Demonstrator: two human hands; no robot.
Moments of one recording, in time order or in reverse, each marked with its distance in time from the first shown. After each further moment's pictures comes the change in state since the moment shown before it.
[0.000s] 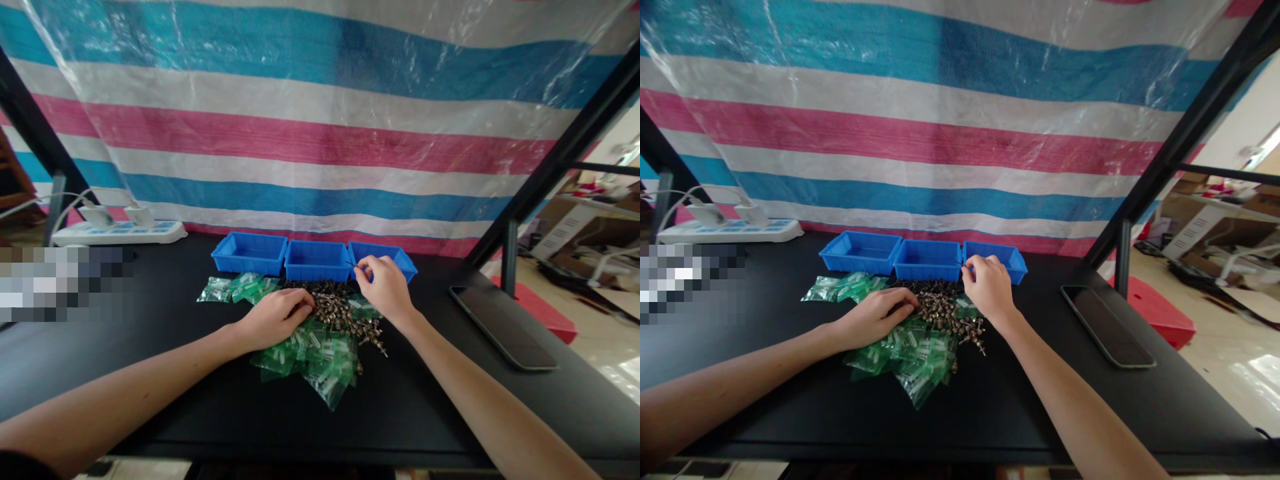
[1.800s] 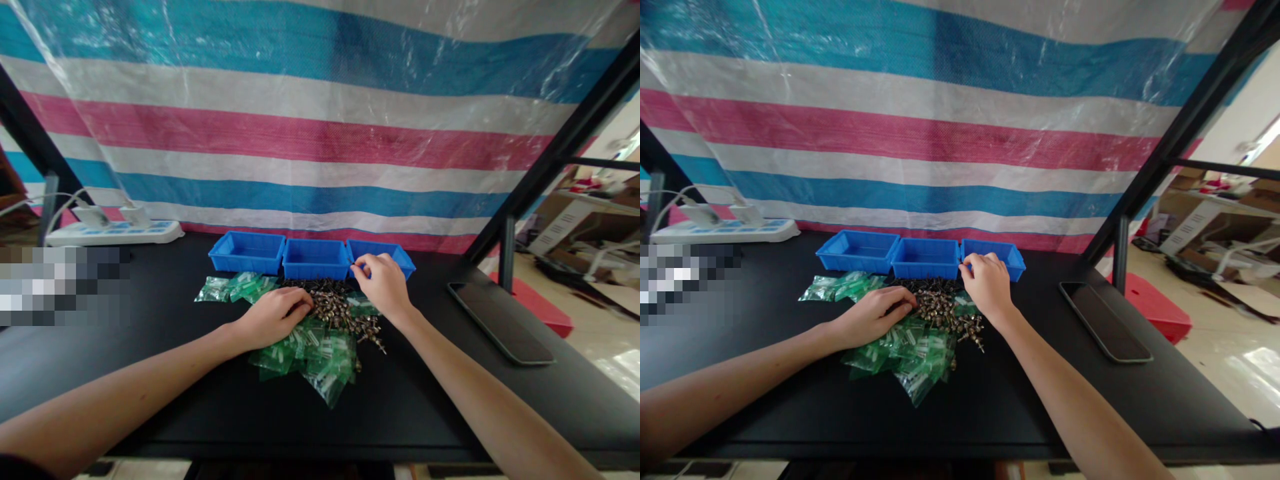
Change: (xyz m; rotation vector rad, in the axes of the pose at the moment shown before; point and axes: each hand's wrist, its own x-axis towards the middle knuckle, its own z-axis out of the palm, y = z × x) left_hand 0.000 0.001 -0.002 0.018 -0.019 0.017; right_hand 0.000 -0.003 -0.002 -0.028 -0.032 0.028
